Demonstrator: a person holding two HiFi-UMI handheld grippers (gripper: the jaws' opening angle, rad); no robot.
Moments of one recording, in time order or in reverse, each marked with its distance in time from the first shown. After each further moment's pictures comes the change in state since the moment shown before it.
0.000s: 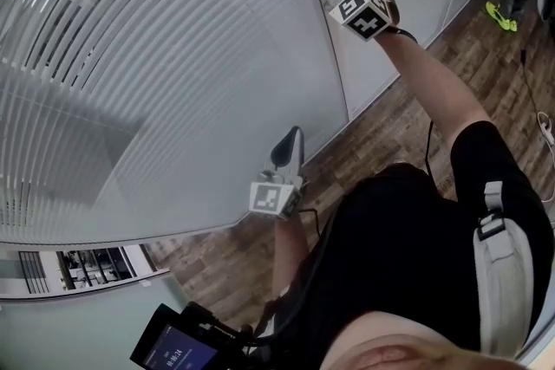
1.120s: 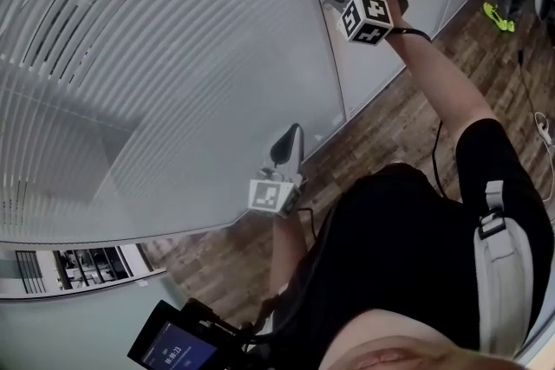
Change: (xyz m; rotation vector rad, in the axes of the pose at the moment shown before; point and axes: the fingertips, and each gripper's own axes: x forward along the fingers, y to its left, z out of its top) left arm 0.005 -0.008 0.001 0.013 -0.009 -0.013; right arm -0.011 0.004 -0.002 -0.470 0.014 -0.026
